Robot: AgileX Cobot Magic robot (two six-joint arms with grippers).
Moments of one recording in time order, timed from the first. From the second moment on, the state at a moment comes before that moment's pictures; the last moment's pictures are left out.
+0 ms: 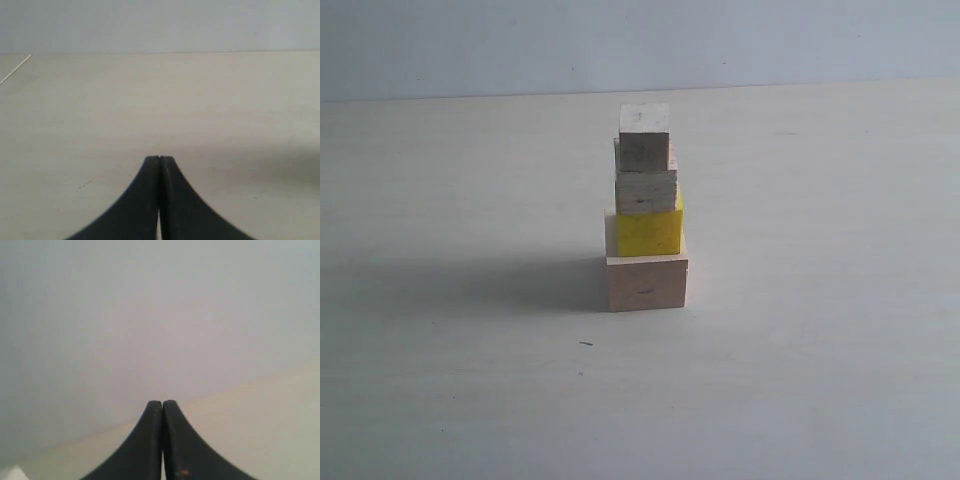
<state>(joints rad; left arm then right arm) 0.06 0.01 0.00 -0.11 0.37 0.16 0.10 0.34 -0.26 -0.12 0.02 0.53</state>
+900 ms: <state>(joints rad) 0.06 0.01 0.00 -0.11 0.37 0.16 0.10 0.02 -0.01 -0.14 0.31 0.18</state>
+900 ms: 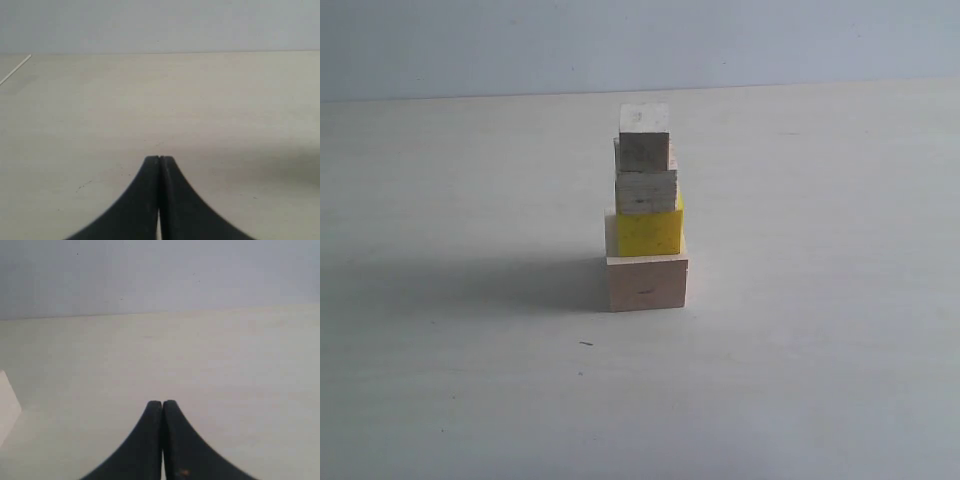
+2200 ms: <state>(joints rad) 0.06 0.01 0.00 -0.11 0.37 0.16 0.08 0.01 -0.01 -0.05 0.34 0.12</state>
